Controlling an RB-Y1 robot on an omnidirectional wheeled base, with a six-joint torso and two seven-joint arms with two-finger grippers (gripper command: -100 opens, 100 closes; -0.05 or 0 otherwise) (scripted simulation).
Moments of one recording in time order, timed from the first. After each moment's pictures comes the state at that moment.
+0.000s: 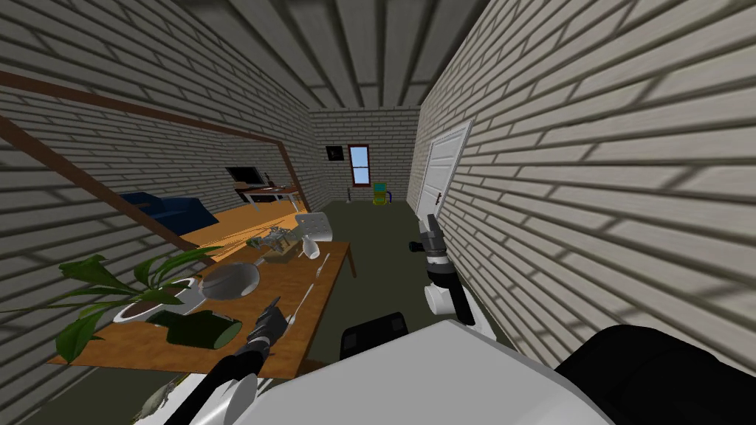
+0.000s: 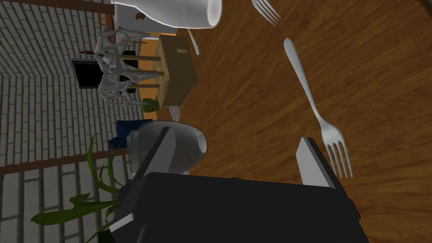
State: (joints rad) left arm 0.58 0.20 0.19 -1.93 0.40 0.41 0.11; right arm 0.48 0.02 0.02 -2.26 0.10 -0.48 0.05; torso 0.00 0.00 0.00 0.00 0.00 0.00
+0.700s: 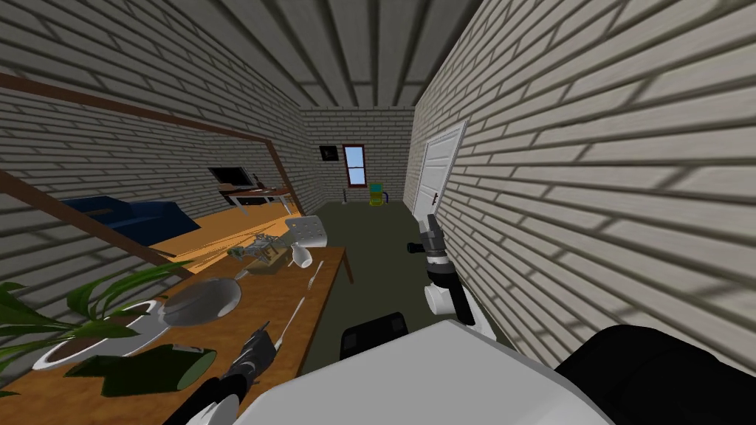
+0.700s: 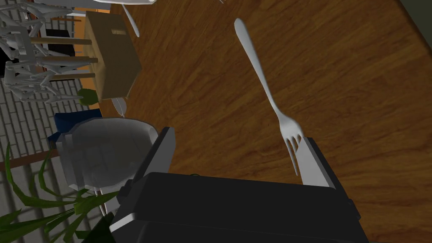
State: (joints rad) left arm 0.60 0.22 0.26 -1.84 0.45 0.56 0.14; right arm 0.48 0.02 0.02 -2.26 0.10 -0.48 0.05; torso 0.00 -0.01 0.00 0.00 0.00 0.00
